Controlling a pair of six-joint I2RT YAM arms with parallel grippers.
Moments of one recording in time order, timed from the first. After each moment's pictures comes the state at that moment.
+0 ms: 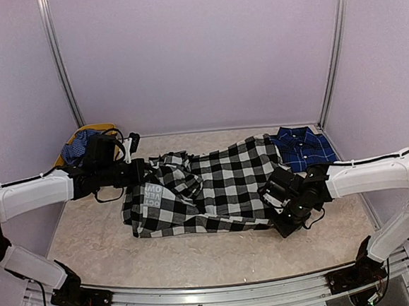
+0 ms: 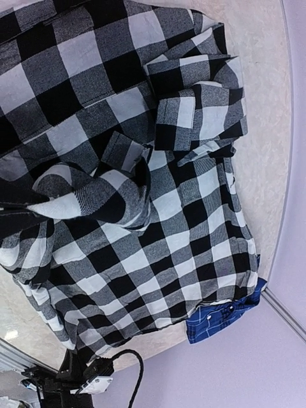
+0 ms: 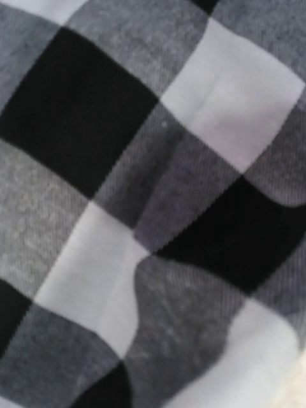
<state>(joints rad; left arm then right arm) -0.50 1.37 0.86 -0.05 0.26 -0.41 0.90 1.46 0.85 -0.71 0.11 0.34</state>
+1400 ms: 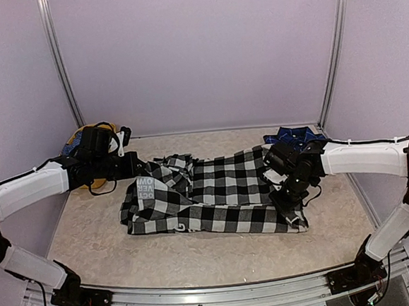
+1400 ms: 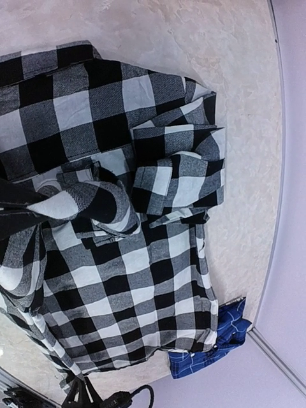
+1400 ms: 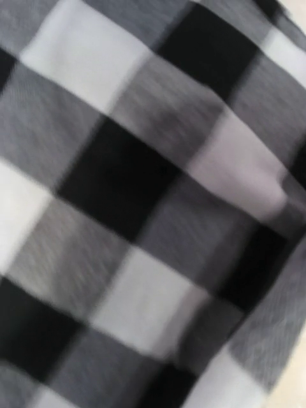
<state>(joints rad) -0.45 1.35 0.95 -0.22 0.14 -0.37 0.74 1.53 1.04 -0.80 0.06 0.24</state>
